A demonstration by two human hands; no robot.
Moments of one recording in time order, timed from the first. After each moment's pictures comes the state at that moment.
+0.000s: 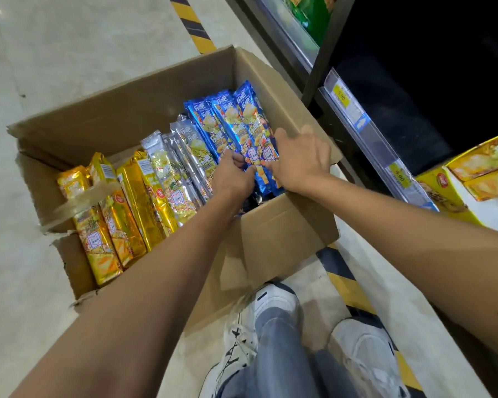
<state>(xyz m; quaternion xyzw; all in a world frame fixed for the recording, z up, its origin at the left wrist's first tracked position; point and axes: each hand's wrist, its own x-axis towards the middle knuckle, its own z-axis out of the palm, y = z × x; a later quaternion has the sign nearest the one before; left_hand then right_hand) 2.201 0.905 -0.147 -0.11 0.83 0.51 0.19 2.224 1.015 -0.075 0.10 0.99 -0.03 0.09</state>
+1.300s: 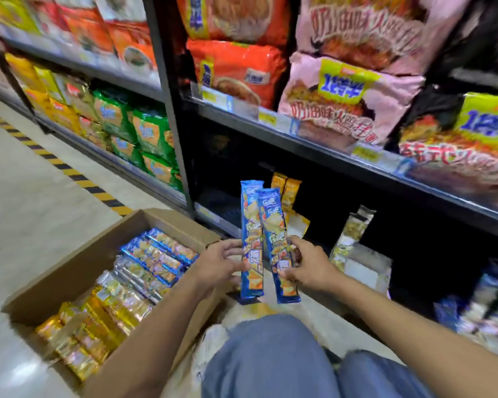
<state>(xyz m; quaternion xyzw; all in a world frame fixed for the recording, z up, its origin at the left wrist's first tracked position) 2.382 0.927 0.125 0.21 0.67 0.55 0.45 2.527 1.065 0.157 0.36 0.87 -0.34 0.03</state>
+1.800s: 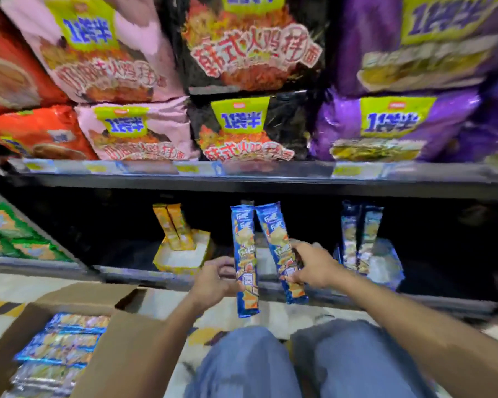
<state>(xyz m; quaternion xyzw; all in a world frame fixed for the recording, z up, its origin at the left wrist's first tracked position) 2.543 1.064 0.142 0.39 0.69 0.38 0.48 2.749 1.148 0.182 0.48 0.82 -0.32 -0.01</state>
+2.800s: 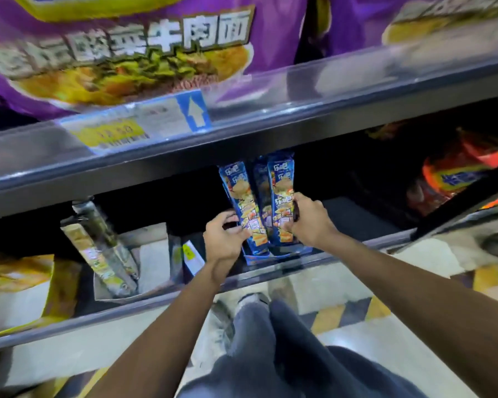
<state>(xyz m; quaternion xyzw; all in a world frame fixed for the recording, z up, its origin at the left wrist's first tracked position) 2.770 1.269 0.005 0.45 0.69 0.39 0.41 2.940 1.287 0.040 0.69 0.62 -0.35 -0.13</state>
